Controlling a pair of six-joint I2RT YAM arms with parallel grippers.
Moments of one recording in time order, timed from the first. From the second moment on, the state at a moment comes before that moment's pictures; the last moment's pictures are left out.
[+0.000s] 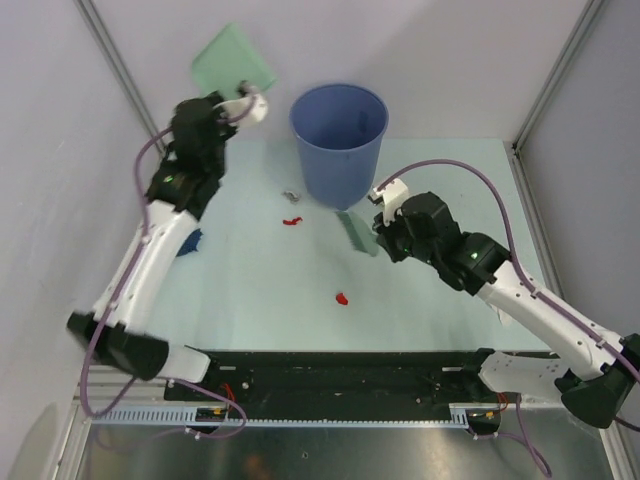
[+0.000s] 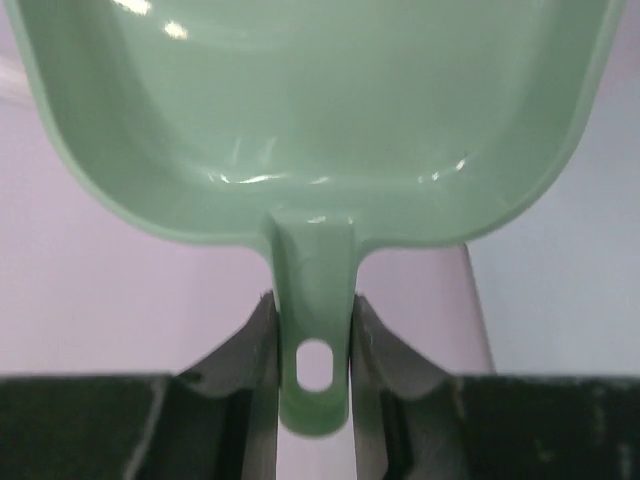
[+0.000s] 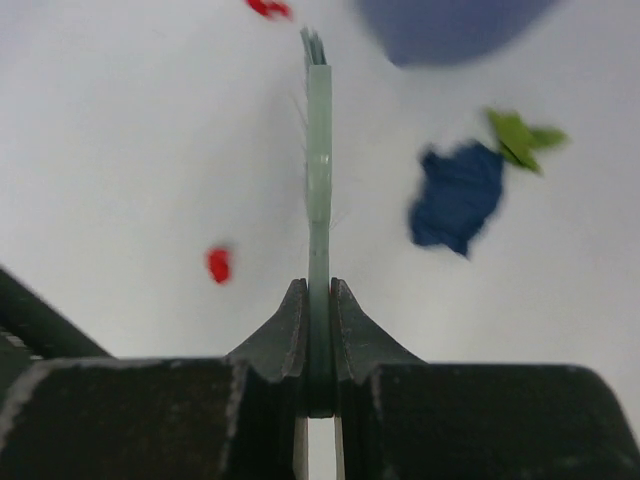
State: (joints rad) left arm -0.41 1.48 1.70 -0.30 -0.56 1.10; right arm 0.77 1.12 1.18 -0.66 0.21 -0.01
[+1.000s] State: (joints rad) left arm -0.06 1.11 1.53 -0.83 -0.33 0.58; right arm 0.98 2.76 2.51 0.03 -0.15 1.00
